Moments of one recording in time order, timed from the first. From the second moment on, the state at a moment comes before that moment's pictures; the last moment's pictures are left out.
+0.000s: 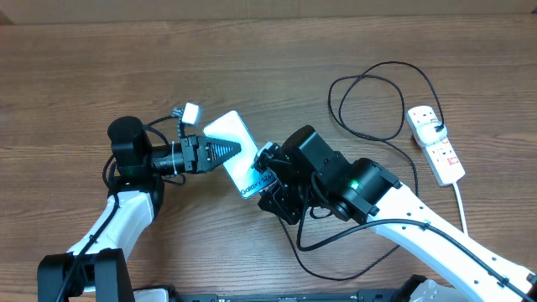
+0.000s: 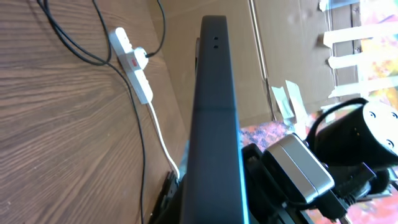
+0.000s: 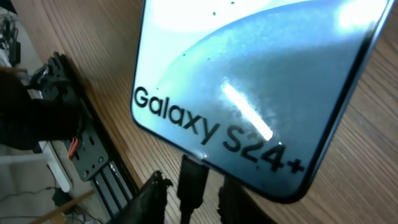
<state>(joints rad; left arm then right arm) 0.06 1.46 0.59 0.57 1.46 -0.99 0.79 1.39 1.16 -0.81 -0.38 0.07</state>
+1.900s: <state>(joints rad) 0.03 1.46 0.61 0.49 1.26 -0.99 0.78 1.44 1.15 -0.72 -0.23 0.15</state>
